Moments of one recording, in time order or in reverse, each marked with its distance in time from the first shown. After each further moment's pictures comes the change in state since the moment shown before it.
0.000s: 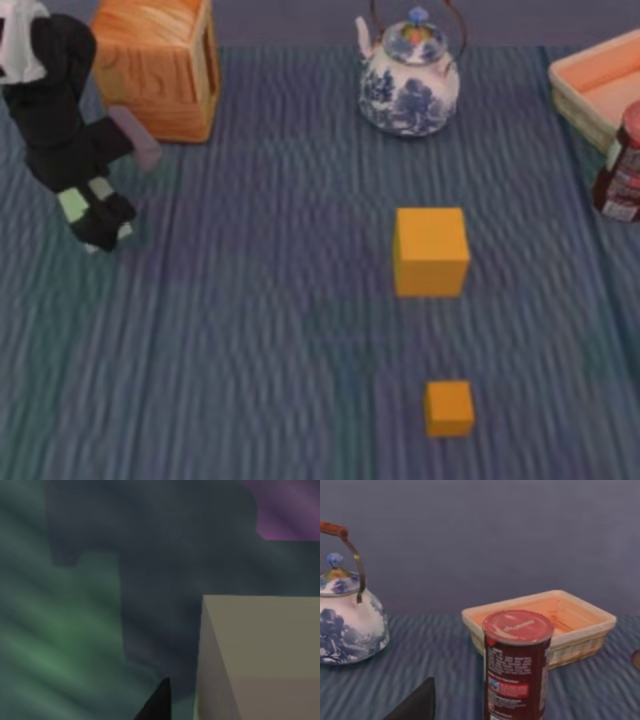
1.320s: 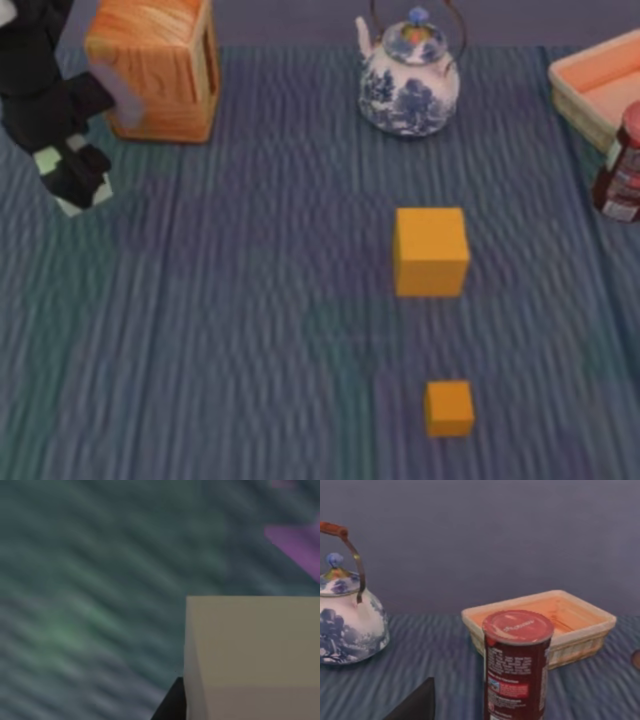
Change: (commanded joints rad) left arm 0.014 -0.085 0.142 -0.220 0.010 -0.009; right arm 0.000 0.000 0.000 0.000 0.000 0.000
